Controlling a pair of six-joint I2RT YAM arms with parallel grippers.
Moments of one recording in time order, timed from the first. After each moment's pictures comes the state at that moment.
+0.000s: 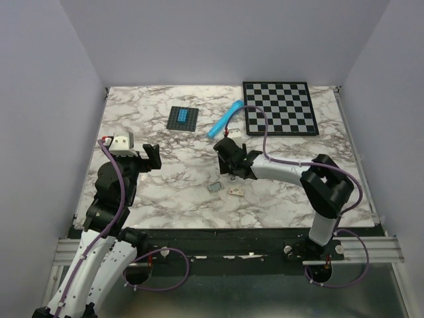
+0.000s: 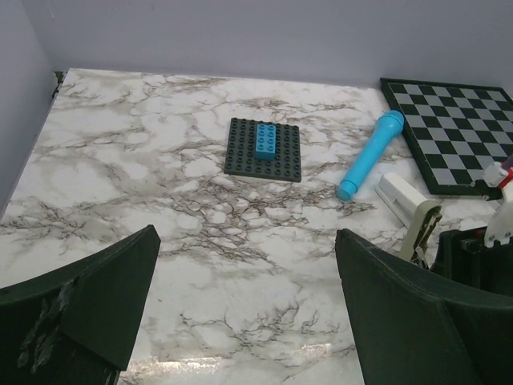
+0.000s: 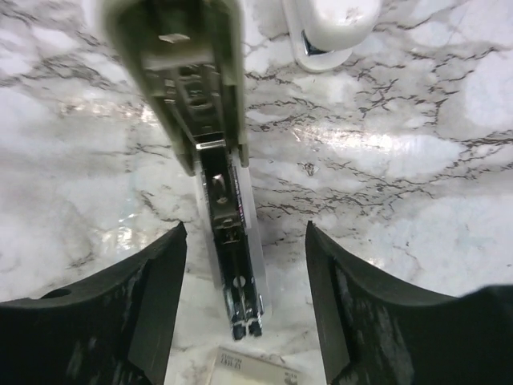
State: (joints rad) left arm -0.33 0.50 0.67 -0.23 -0.23 -0.17; right arm 0.86 1.85 1.14 -0.26 0.48 0.52
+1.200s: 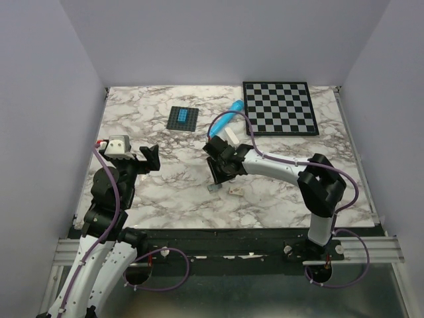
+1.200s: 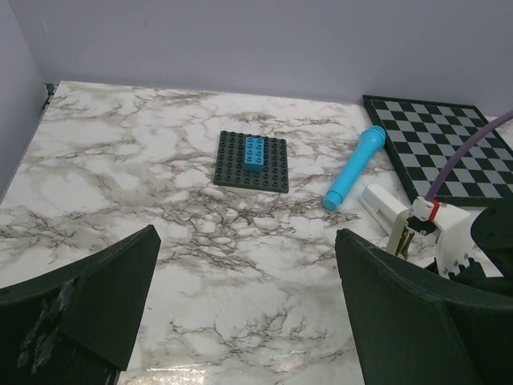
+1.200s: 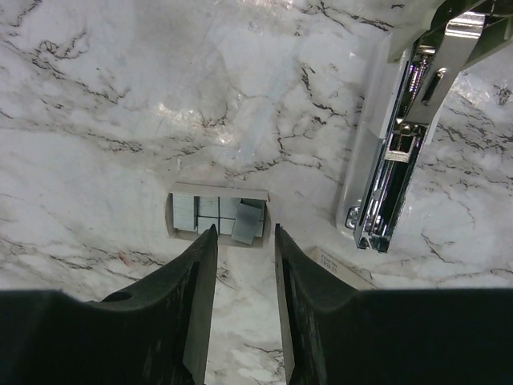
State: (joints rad) left arm -0.32 0.45 0.66 -0.22 -0.20 -0.19; right arm 0.92 1.85 1.33 -0.57 0.12 0.46
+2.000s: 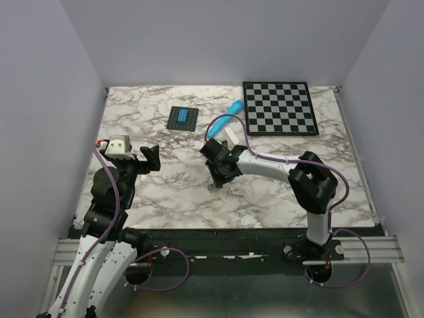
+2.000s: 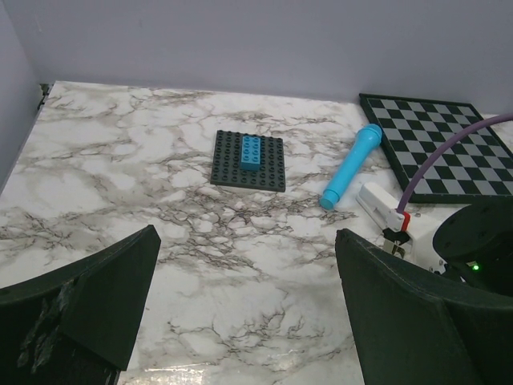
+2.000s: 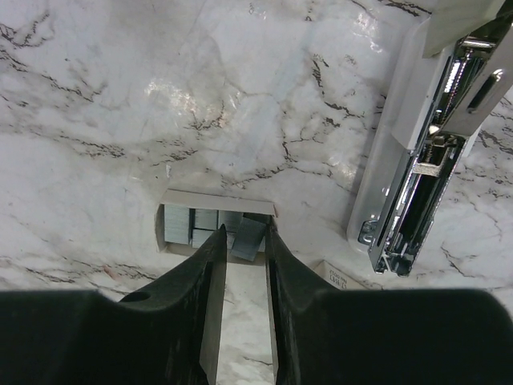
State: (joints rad) left arm -0.31 0.45 0.66 -0.22 -0.18 -0.19; right arm 0.92 1.93 1.36 -0.59 0.12 0.46
